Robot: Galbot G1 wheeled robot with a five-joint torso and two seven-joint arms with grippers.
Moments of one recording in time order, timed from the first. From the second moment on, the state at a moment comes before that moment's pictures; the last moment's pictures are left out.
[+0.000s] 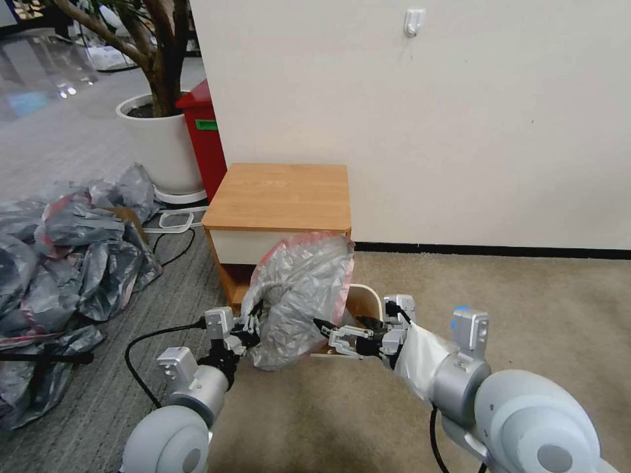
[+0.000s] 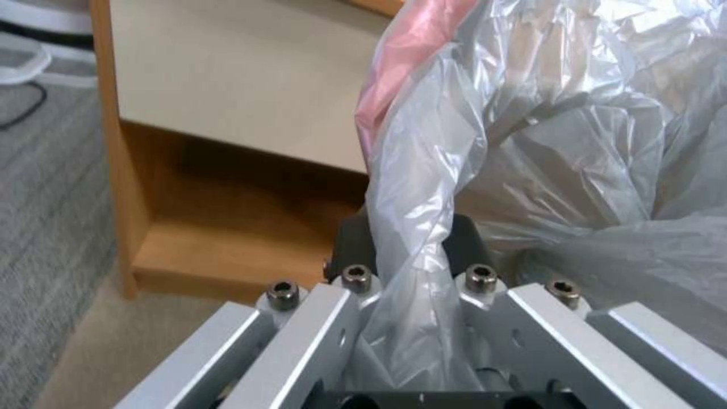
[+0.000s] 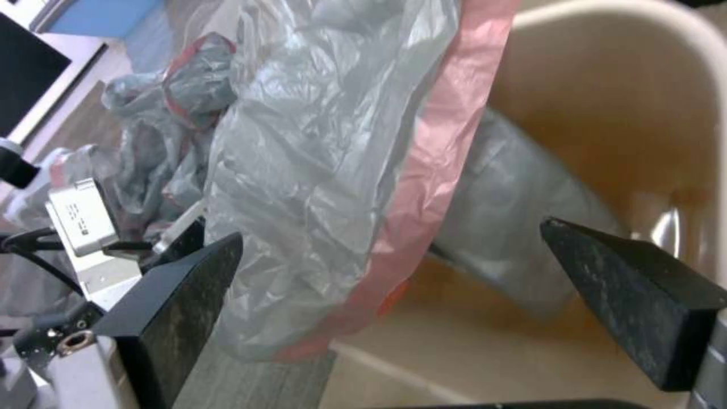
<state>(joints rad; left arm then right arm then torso) 1.57 -1.21 -0.40 -2.28 -0.64 0.32 -0.22 -1.27 1.01 0.17 2.50 1.39 -0.70 0.70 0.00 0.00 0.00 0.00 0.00</state>
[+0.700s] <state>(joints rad) 1.58 -1.22 -0.39 -2.30 -0.63 0.31 -0.21 -1.24 1.10 0.13 2.45 1.41 -0.65 0.64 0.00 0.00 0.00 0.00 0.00</state>
